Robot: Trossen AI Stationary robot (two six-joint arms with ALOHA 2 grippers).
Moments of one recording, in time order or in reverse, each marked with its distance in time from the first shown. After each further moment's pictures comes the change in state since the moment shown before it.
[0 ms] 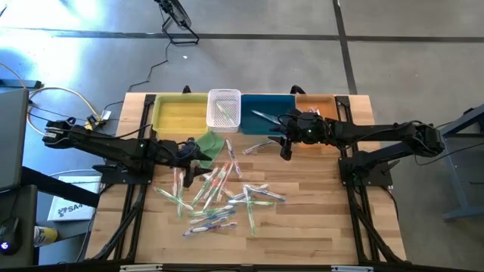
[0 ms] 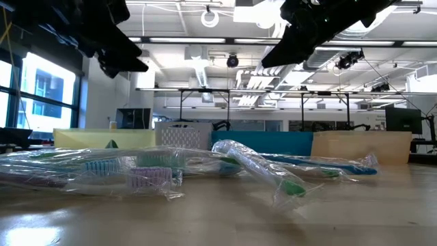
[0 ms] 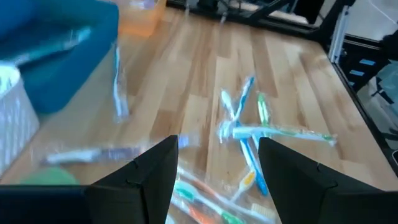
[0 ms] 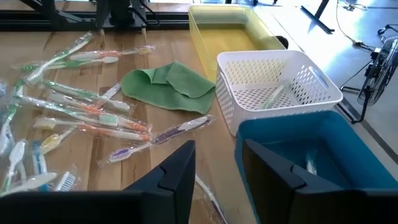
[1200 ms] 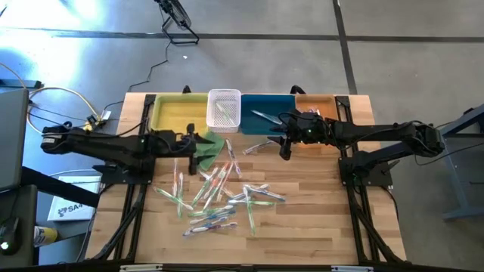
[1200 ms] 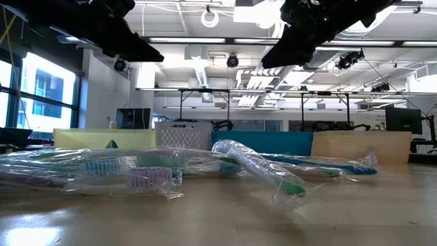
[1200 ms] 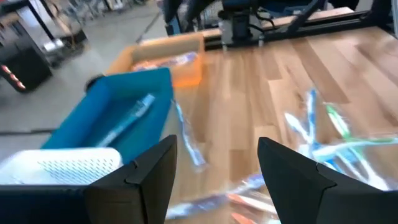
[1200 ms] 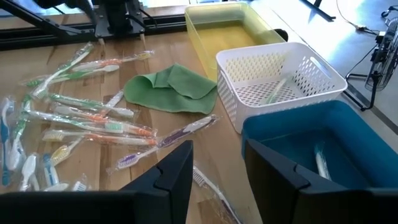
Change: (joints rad) left arm 0.134 0.000 -0.001 0.135 -0.042 0.437; right arm 0.000 -0.001 0.000 -0.001 -0.002 0.089
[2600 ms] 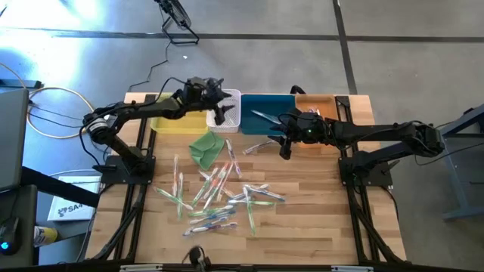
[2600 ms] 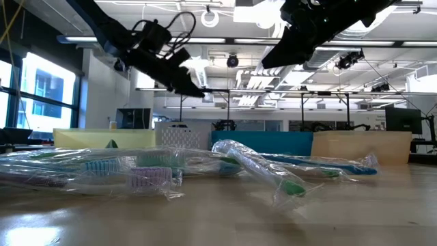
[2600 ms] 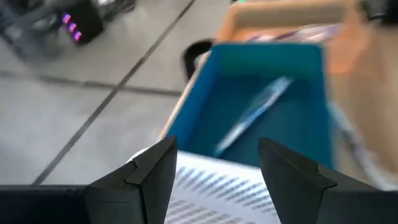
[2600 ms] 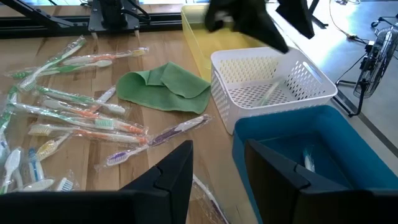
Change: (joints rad) left arm 0.647 0.654 0.425 0.152 0.391 0.174; right arm 0.000 0.000 0.000 0.000 0.024 -0.051
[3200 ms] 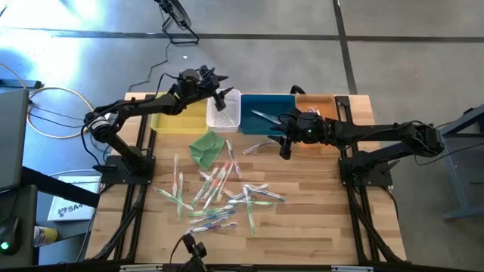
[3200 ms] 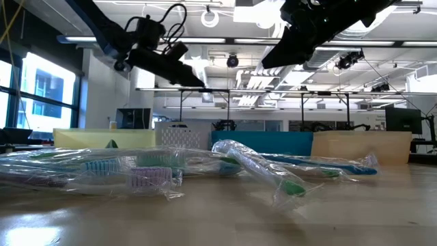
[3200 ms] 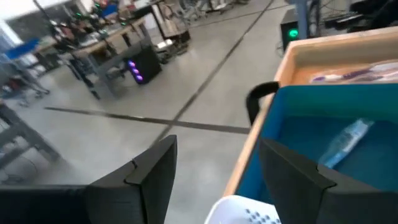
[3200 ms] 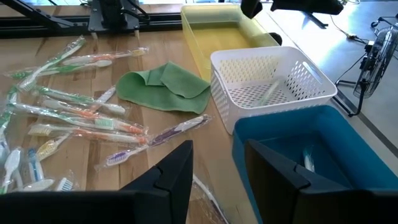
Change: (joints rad) left arm 0.071 0.025 0.027 0.198 -0.080 0.050; right arm 0.000 0.000 0.000 0.000 0.000 0.000
